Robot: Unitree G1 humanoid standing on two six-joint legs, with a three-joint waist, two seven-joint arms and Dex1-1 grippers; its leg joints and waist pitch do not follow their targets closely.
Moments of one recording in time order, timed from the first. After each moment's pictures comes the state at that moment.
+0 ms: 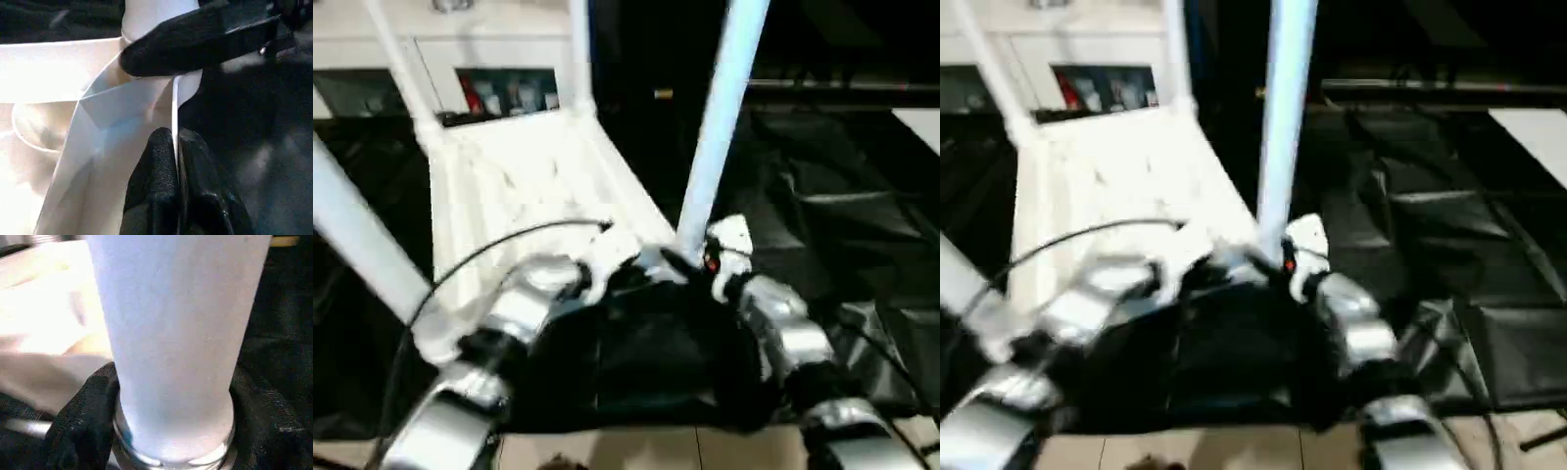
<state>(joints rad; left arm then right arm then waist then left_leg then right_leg) -0.67 0.14 -0.28 0.70 0.09 0.14 -0.76 -0.53 -0.09 0.00 0.79 0.10 -0.10 0.38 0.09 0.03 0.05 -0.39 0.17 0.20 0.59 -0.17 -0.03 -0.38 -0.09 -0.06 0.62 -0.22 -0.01</state>
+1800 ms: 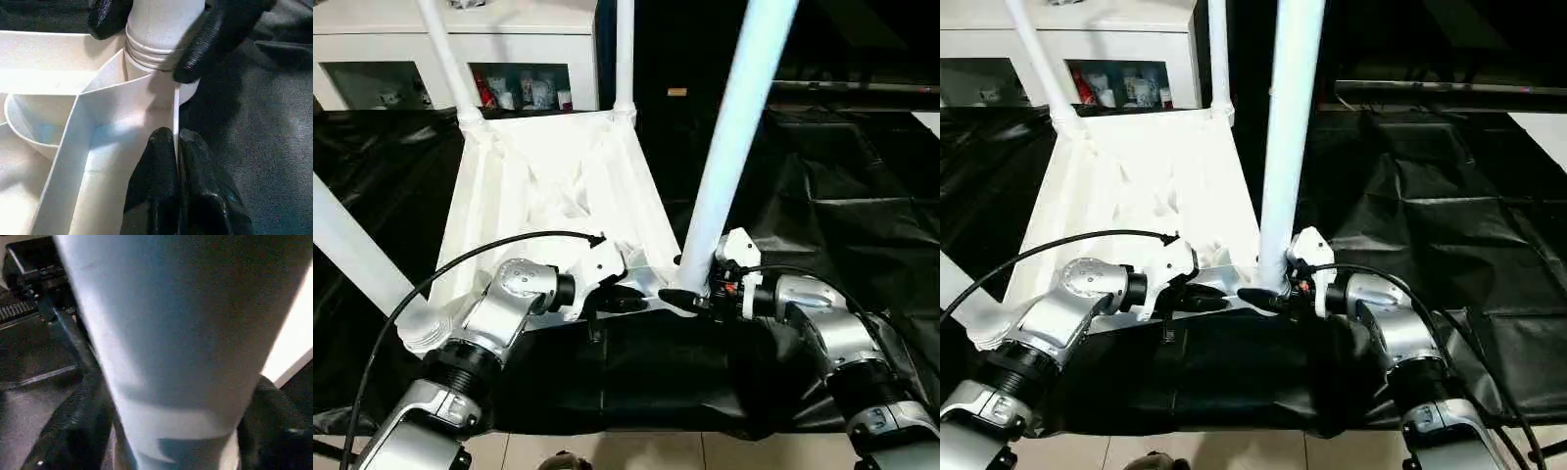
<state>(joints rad) -0.54 0.30 -0.30 0.48 0.00 0.15 -1.11 -0.48 -0.33 0.14 0.60 0.18 0.00 1.07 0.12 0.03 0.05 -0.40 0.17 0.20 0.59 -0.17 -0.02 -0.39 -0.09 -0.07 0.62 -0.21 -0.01</state>
